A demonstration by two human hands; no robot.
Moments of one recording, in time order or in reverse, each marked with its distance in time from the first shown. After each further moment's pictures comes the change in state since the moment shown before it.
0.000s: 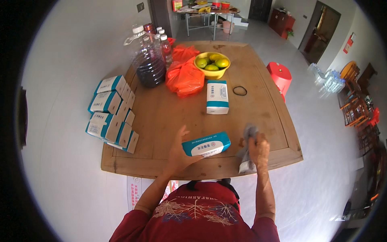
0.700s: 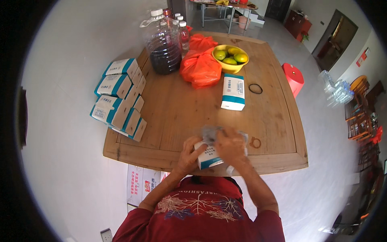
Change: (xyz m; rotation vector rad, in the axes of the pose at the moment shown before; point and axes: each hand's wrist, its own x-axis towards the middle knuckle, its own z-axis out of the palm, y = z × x) left_hand -0.031 -0.055 0.019 0.231 0.142 0.472; right_hand -0.002 -0.115 0.047 0.004 -0.312 -0.489
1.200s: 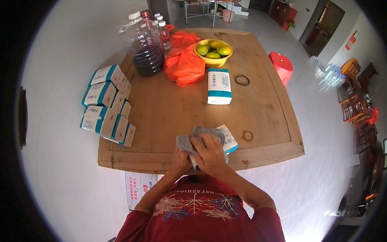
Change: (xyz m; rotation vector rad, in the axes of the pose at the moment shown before) left_hand -0.024 -0.017 0.018 0.045 -0.041 -0.003; right_hand -0.022 -0.037 0.008 0.219 0.093 -0.096
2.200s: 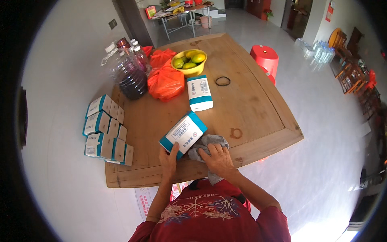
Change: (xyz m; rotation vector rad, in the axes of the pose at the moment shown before) left_hand 0.054 0.017 -0.019 -0.648 0.207 -0.824; right_hand -0.064 0.063 0.014 -0.408 0.076 0.084
